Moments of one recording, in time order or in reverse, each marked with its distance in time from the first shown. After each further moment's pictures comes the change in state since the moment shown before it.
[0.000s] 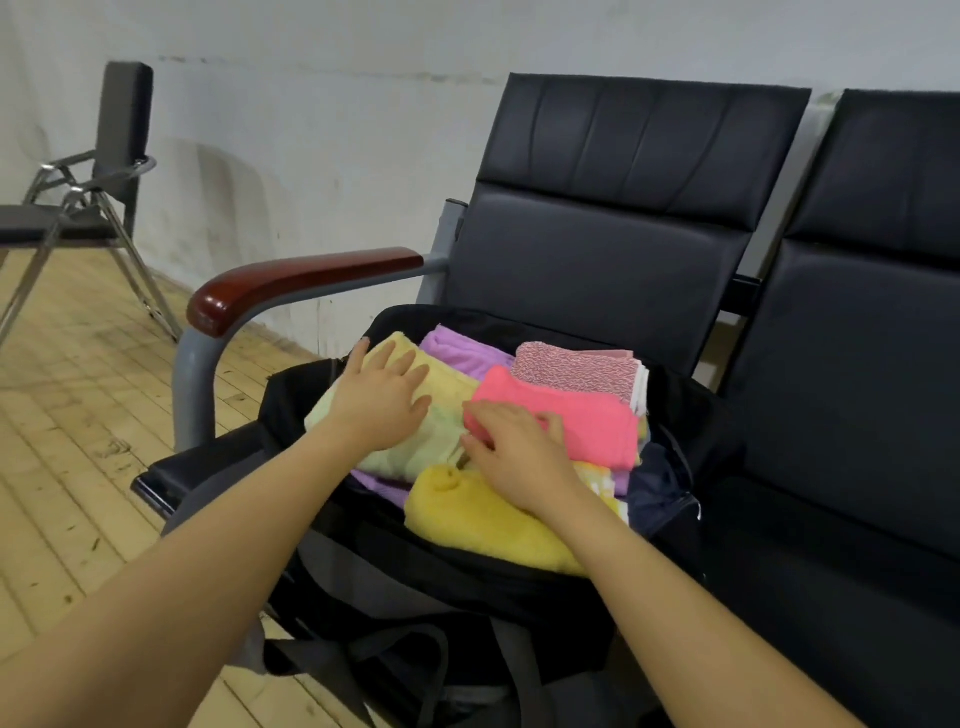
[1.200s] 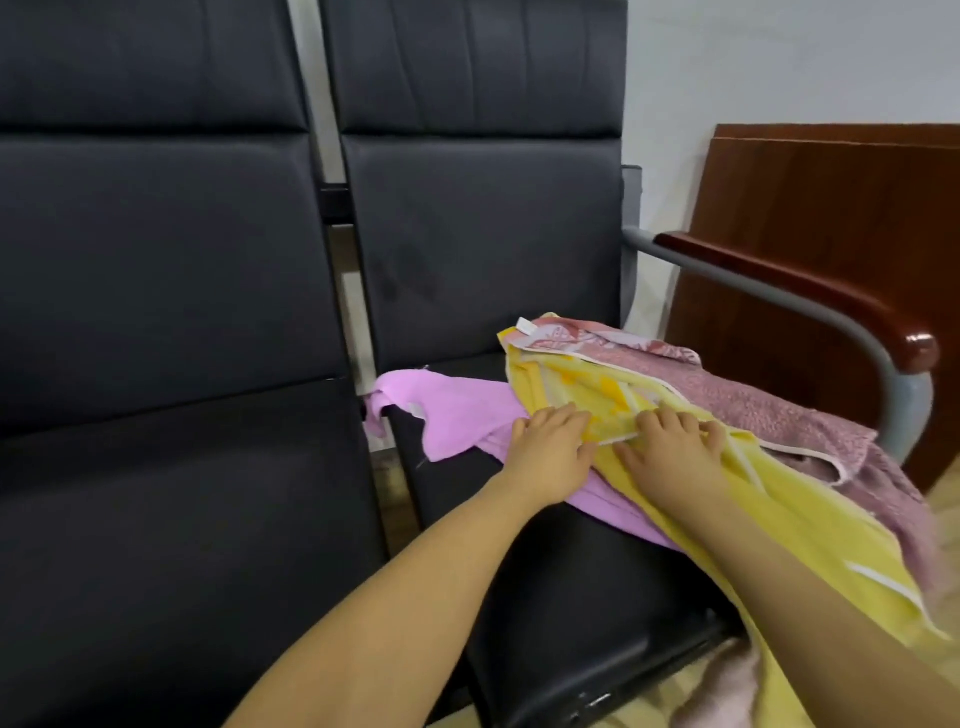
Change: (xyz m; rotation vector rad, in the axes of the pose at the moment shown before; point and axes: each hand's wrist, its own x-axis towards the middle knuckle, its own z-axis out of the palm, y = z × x) left_hand -0.226 0.880 -0.166 -0.763 -0.268 1.068; right_hand -0.704 0.482 -0.235 -0.582 0.151 1.310
